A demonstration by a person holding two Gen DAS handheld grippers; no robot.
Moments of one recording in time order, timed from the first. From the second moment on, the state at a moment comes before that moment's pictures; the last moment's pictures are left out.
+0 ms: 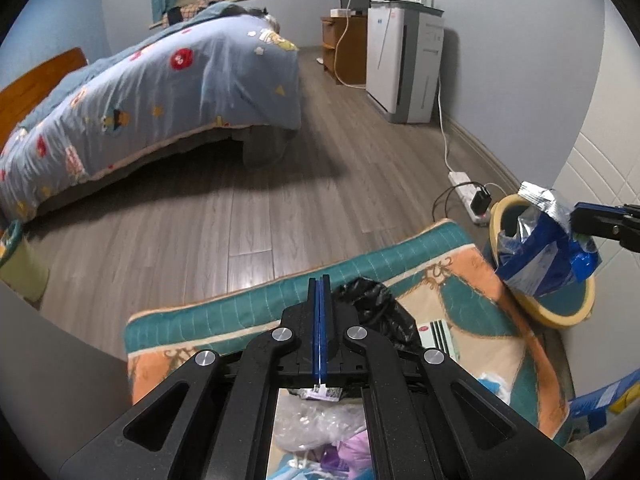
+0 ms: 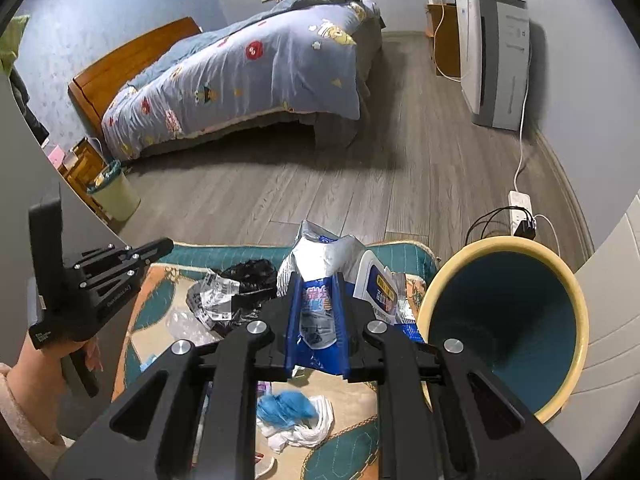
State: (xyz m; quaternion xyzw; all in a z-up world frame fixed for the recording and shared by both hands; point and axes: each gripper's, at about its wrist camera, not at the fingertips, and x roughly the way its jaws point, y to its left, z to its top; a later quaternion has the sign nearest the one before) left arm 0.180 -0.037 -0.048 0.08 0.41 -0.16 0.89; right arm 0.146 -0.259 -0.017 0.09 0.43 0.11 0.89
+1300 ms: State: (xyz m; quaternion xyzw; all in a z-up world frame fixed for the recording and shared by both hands) left arm 0.179 -0.094 -0.041 0.14 0.39 -0.17 0.89; right arm 0.140 -0.319 0.010 0.14 0.39 0.08 0.90
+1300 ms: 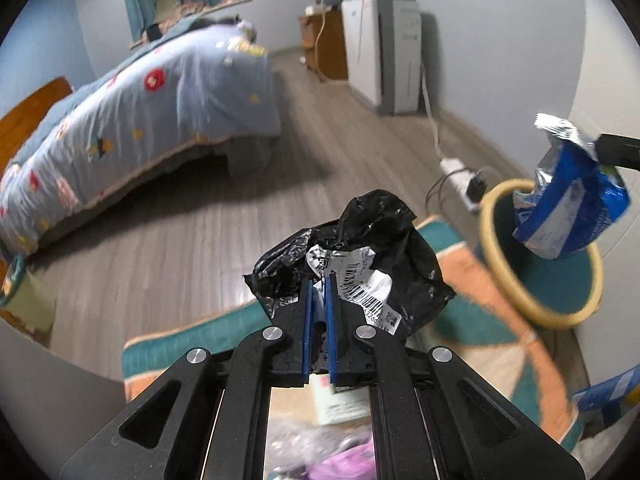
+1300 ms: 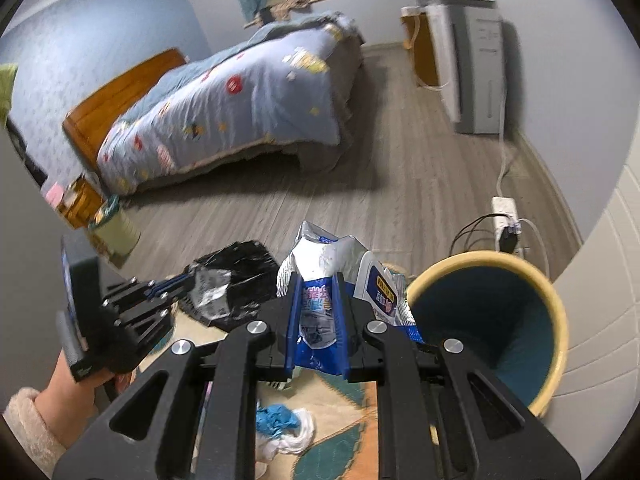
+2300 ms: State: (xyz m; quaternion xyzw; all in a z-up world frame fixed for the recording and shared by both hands) left arm 0.131 -0.280 -0.087 0.18 0.43 -0.32 0.83; right arm 0.150 -0.453 -0.065 0.18 0.46 -0.07 0.87
